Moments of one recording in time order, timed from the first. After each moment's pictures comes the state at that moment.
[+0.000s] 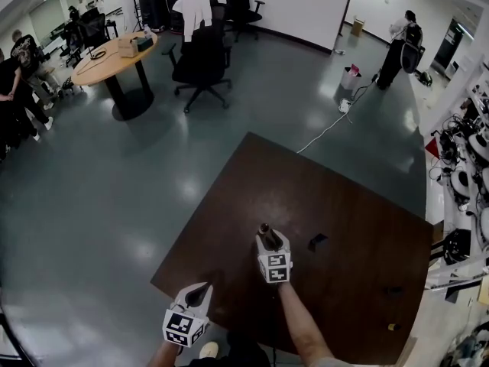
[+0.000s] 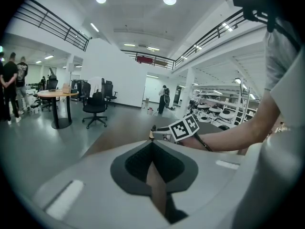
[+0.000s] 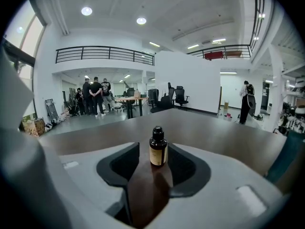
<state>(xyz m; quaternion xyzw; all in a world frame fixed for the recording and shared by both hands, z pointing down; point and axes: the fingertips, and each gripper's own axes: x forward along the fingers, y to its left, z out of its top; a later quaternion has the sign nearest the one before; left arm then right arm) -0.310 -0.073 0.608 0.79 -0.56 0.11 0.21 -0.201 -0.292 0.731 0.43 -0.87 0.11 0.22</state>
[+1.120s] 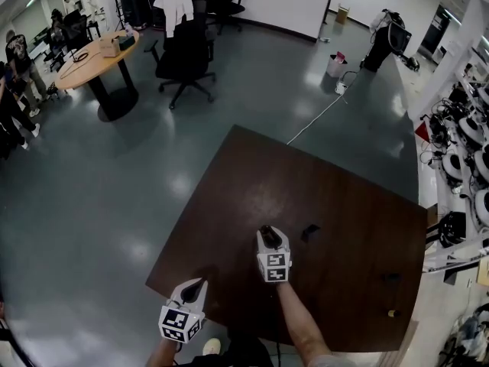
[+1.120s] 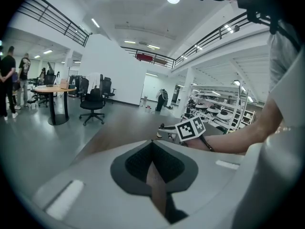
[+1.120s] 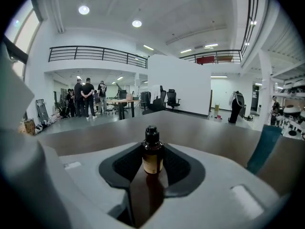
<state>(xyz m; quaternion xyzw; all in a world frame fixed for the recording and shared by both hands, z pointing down) -0.315 -0.077 0.615 0.80 -0.54 0.11 0.23 -0.174 -0.283 0.721 0.47 -0.85 0.10 0.20</state>
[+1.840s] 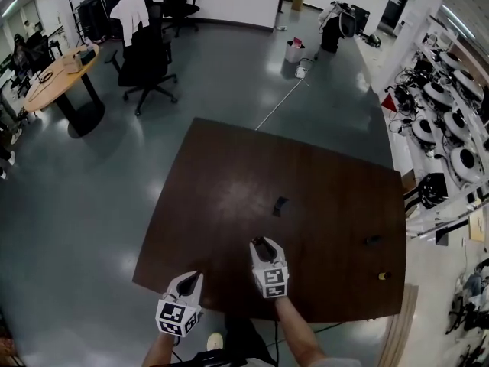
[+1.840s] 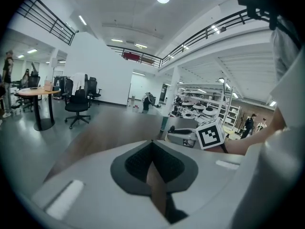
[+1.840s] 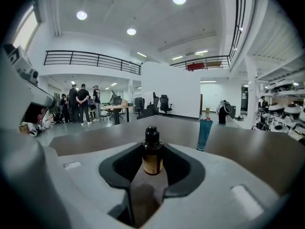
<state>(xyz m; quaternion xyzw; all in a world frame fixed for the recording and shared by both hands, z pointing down) -0.269 -0.058 0.608 0.84 -0.48 0.12 0.21 -0.108 -0.169 0.681 0.51 -0.84 0.10 0.16</state>
